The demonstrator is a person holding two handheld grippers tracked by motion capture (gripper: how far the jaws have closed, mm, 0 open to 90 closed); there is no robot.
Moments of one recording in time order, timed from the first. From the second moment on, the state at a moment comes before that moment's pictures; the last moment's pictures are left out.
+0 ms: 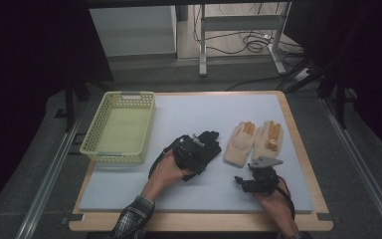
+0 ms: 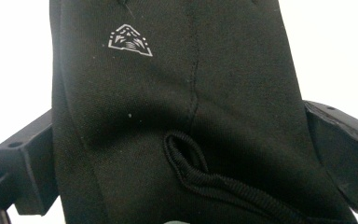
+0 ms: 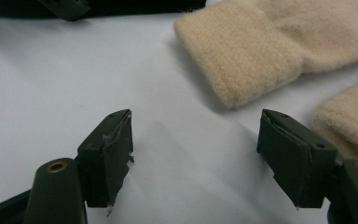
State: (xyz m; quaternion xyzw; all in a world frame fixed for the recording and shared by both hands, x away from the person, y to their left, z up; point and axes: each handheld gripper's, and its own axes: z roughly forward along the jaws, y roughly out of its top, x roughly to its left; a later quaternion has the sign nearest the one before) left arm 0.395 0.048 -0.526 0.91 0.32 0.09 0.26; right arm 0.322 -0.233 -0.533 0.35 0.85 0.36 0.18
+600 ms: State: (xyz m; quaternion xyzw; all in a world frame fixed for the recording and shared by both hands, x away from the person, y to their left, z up) left arm 0.389 0.062 -0.496 0.89 0.34 0.11 0.29; right arm 0.322 -0.233 -0.533 0.35 0.85 0.36 0.18
